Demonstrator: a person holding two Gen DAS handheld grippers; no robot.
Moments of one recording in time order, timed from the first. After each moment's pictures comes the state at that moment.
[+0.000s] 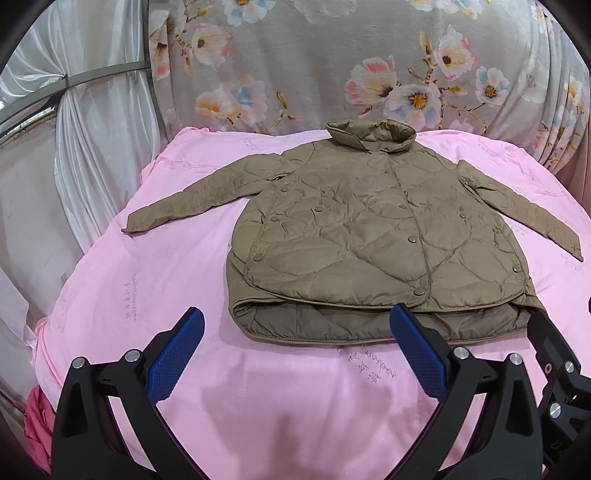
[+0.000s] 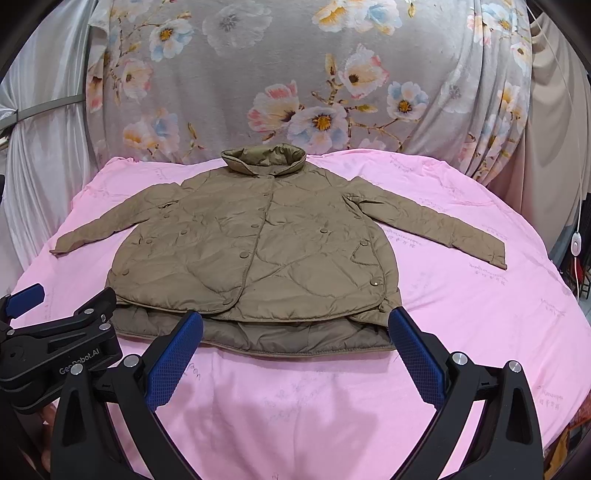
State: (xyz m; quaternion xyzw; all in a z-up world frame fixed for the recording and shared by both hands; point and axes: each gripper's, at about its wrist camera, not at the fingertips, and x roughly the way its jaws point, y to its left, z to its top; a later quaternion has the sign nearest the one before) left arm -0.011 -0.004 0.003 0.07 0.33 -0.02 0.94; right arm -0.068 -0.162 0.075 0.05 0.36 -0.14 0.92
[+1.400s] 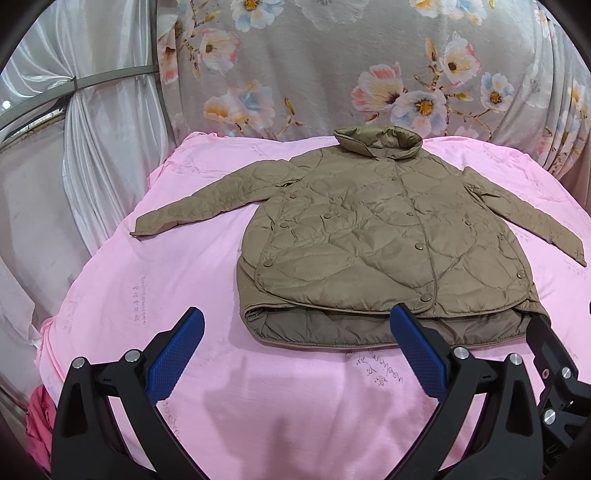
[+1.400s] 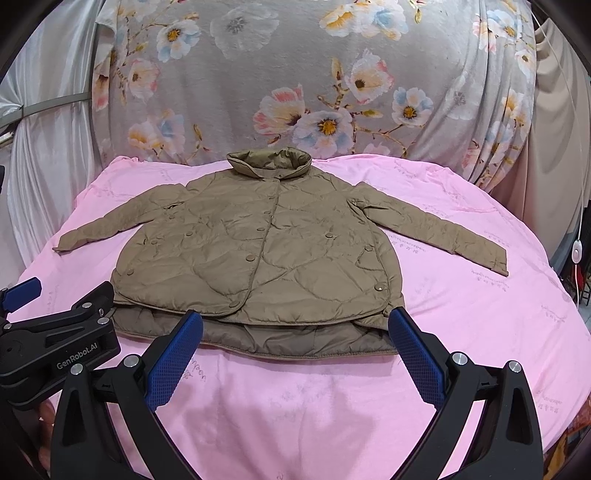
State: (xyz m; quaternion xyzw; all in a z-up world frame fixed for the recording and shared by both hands) left arm -0.012 0.007 0.012 0.07 0.33 -0.01 0.94; right arm -0.066 -0.156 0.083 0.05 0.36 -0.14 0.92
